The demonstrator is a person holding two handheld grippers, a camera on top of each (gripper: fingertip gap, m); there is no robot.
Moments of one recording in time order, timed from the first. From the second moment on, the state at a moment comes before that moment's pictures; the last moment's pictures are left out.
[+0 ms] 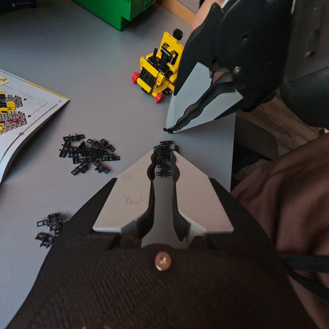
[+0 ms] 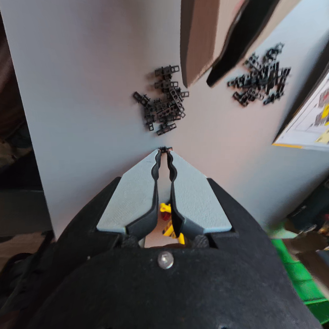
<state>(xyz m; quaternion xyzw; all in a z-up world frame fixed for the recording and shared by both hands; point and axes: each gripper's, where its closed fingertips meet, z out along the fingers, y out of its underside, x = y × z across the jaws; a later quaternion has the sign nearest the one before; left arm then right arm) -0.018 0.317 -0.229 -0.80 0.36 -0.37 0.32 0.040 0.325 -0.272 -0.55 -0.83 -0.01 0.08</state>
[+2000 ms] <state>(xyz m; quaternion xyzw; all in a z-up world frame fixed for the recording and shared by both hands) -0.015 0.311 -0.232 -0.79 0.39 -0.35 0.32 0.049 0.319 -0.271 -0.77 -0.55 0.12 0.29</state>
